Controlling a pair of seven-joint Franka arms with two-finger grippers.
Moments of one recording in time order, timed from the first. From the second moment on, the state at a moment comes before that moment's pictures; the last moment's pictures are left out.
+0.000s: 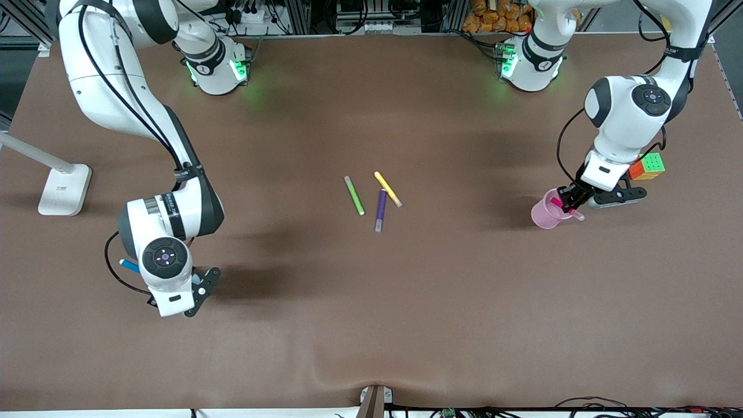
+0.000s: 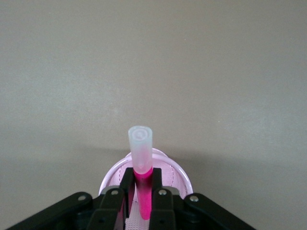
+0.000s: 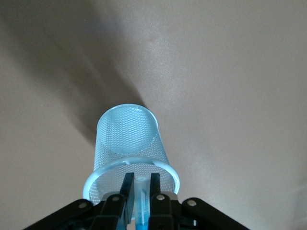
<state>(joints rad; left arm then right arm) 0.04 0.04 -0.07 -2.53 0.03 2.85 -0.23 0.15 0.77 0.02 -1.35 -0.54 1.98 -0.73</state>
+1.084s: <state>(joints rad) 0.04 -0.01 -0.08 -2.14 0.03 2.22 -0.22 0.15 0.75 0.02 -1.32 -0.55 1.99 -0.73</state>
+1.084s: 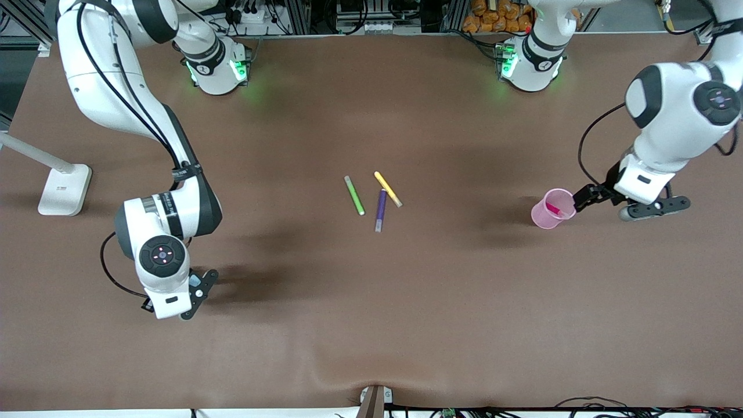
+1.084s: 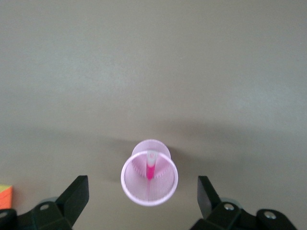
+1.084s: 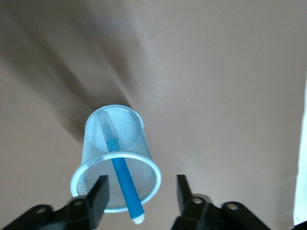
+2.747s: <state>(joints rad) 0.10 -0.04 -0.09 -1.63 0.03 1.51 -0.17 0.01 0.29 0.09 -1.23 -0.11 1.48 -0.02</state>
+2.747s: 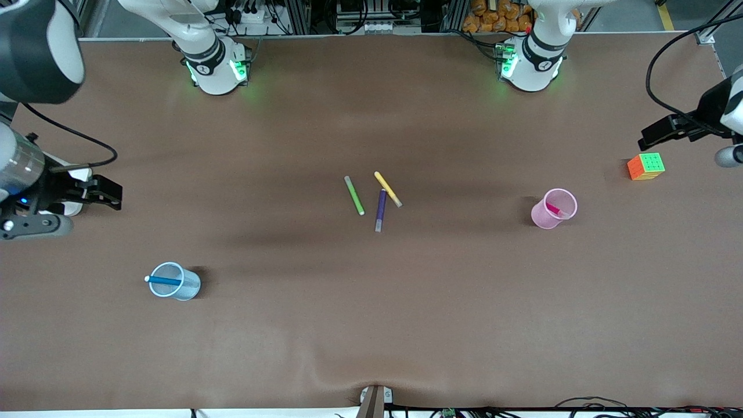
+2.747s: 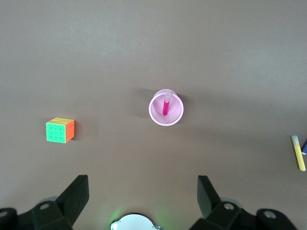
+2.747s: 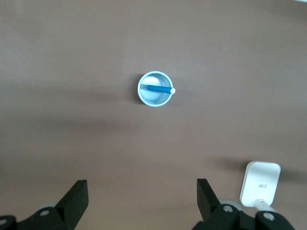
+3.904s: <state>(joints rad) 0.10 -0.10 -0.11 -1.64 0.02 1.55 -0.12 -0.01 0.02 -0.03 -1.52 0.01 1.57 -0.01</state>
